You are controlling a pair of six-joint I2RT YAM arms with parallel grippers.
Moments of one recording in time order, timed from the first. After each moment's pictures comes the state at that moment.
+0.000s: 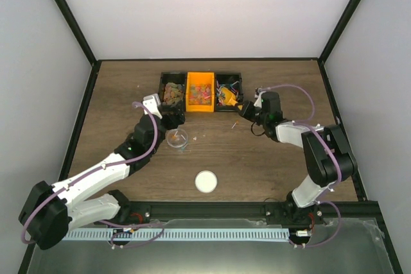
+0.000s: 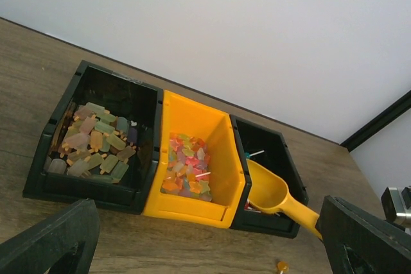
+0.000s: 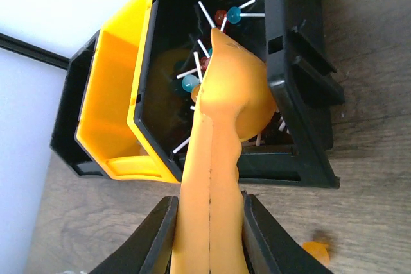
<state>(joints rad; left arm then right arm) -0.71 1.06 0.59 0.24 -0.43 -0.64 0.29 1.62 0.74 0.37 -0.34 0.71</state>
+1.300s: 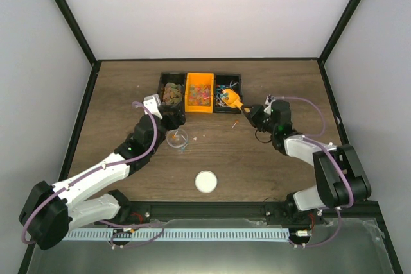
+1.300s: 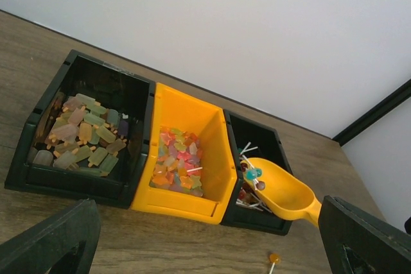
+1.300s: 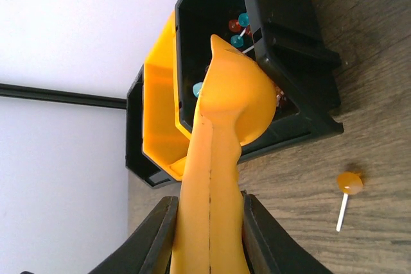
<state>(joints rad) -0.70 1.07 0.59 0.24 -0.40 -0.66 0.25 1.43 0.57 0.46 -0.38 1.06</state>
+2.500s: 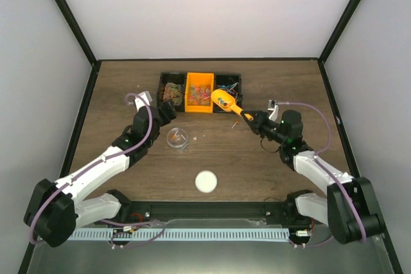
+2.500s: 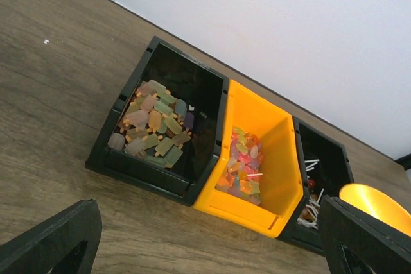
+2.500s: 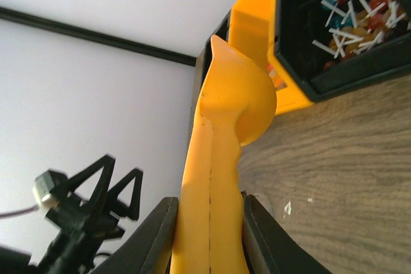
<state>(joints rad) -0.58 1.11 0.65 0.06 -0.41 -0.76 0.23 1.16 0.42 0.52 -0.58 1.12</state>
